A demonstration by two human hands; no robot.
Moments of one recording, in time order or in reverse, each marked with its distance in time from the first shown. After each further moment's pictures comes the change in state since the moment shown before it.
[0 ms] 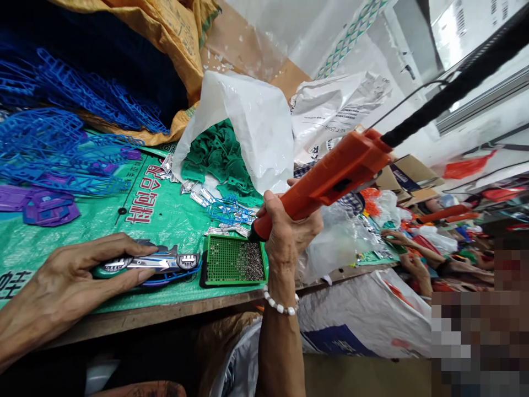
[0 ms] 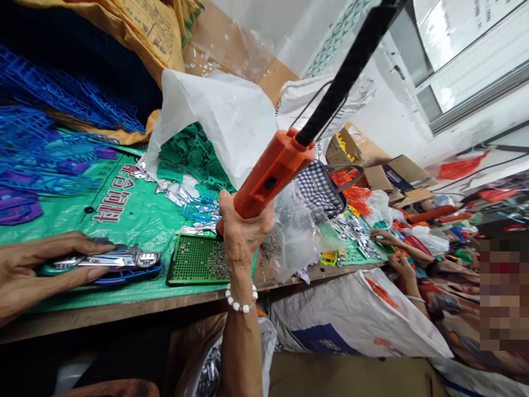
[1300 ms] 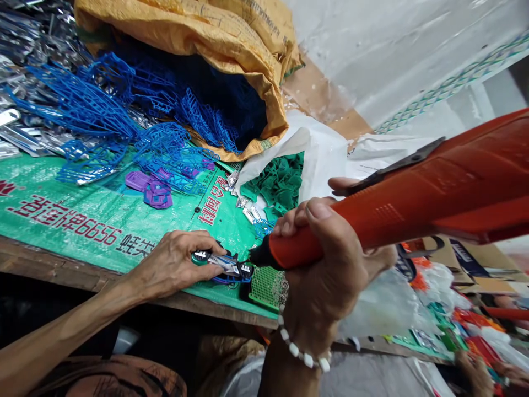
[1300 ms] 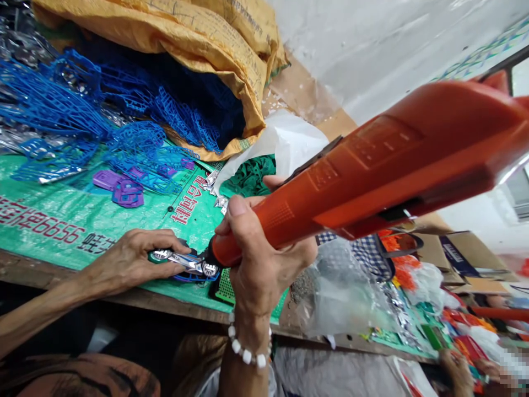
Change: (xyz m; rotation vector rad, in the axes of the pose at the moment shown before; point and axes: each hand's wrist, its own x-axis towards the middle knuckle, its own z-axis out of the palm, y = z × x) left_hand 0.003 0.017 0.009 -0.234 -0.007 0.306; right_hand -0.038 -0.099 0.063 0.403 -0.412 0.055
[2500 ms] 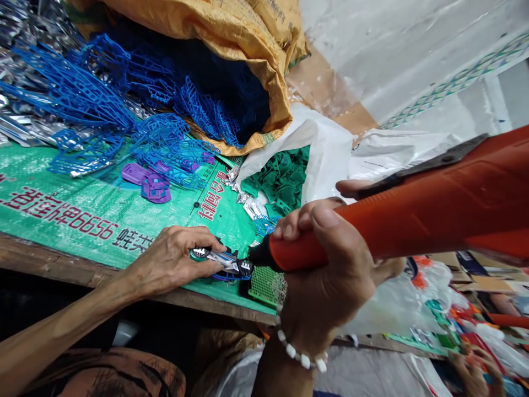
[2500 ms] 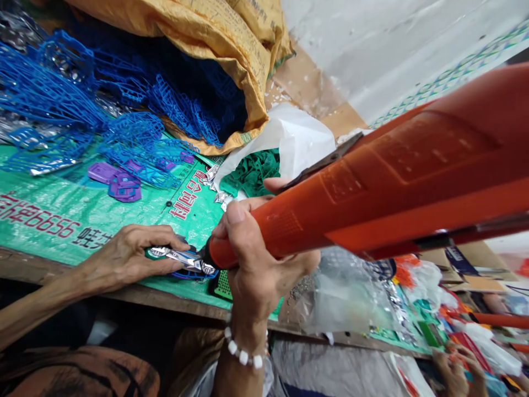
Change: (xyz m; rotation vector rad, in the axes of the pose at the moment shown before) left_hand -0.001 -0.002 0.001 -0.012 0.000 0.018; right_hand -0.007 0.001 -0.001 0.063 -0.029 0.011
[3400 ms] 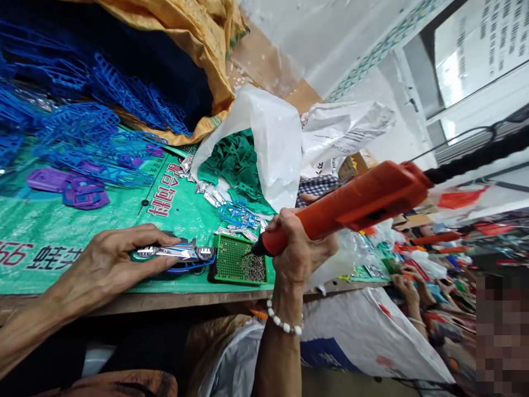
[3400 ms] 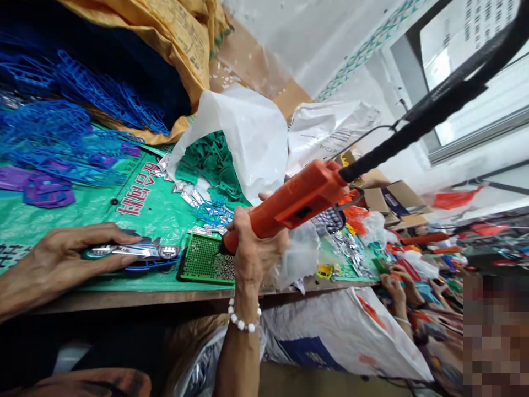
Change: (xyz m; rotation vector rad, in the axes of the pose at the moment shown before) left_hand -0.005 -0.013 -0.004 0.199 0.013 -0.124; right_hand -0.002 0.030 -0.095 -0.319 0.353 -0.042
